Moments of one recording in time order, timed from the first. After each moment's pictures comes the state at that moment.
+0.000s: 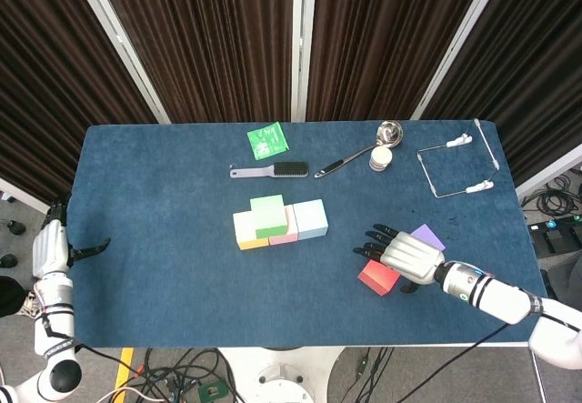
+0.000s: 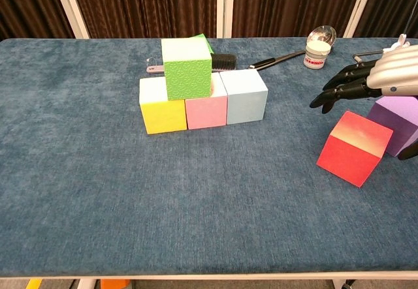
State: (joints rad) left arm -0.27 -1.38 -0.32 -1.61 0.88 1.27 0.01; right arm 0.85 -1.08 -0.19 -1.46 -1.92 0.90 0.26
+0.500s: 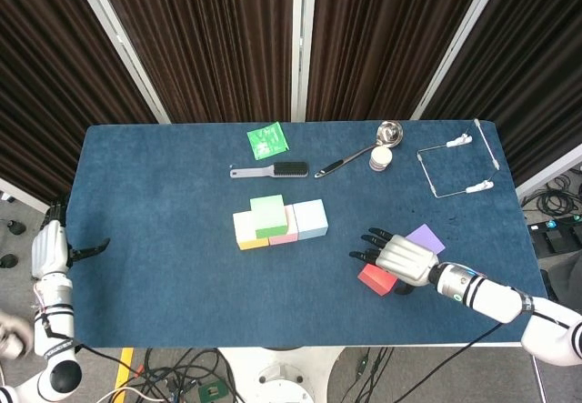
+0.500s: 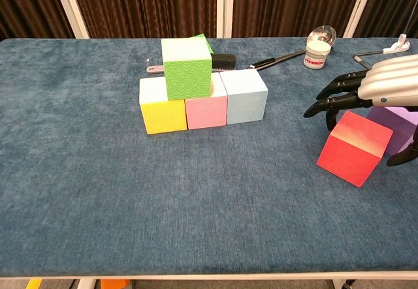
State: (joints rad) left arm -0.27 -1.38 -0.32 -1.61 0.88 1.28 0.01; right arm 0.86 -1.12 -0.20 -1.43 -1.91 0.89 0.25
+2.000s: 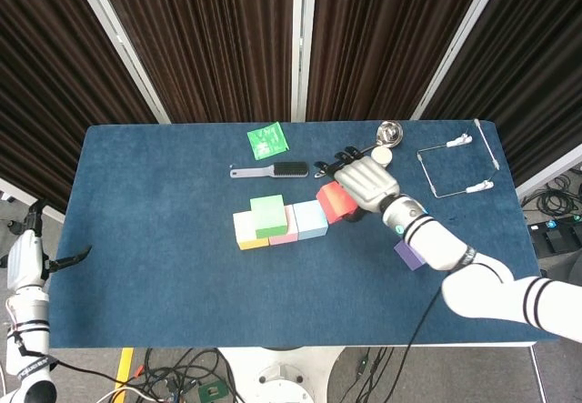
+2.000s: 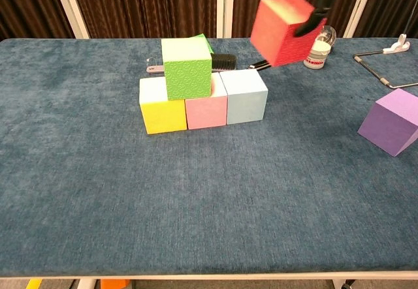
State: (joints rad) left arm -0.18 -1.29 -0.28 -1.62 1.01 1.29 -0.19; right arm 1.23 -1.04 0.08 -1.73 -0.77 0.61 -0.33
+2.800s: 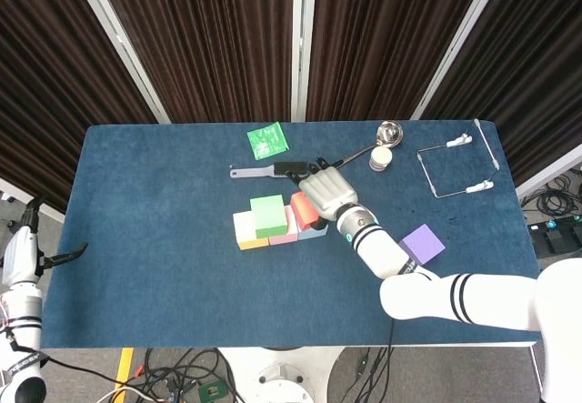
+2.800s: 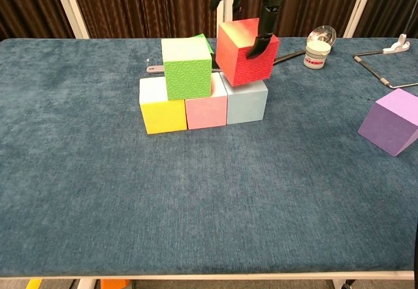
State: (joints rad) left arm -0.18 -1.27 -0.29 -1.54 1.05 1.21 -0.31; right arm 1.46 -1.22 0.03 -1.75 -0.29 0.77 -0.62
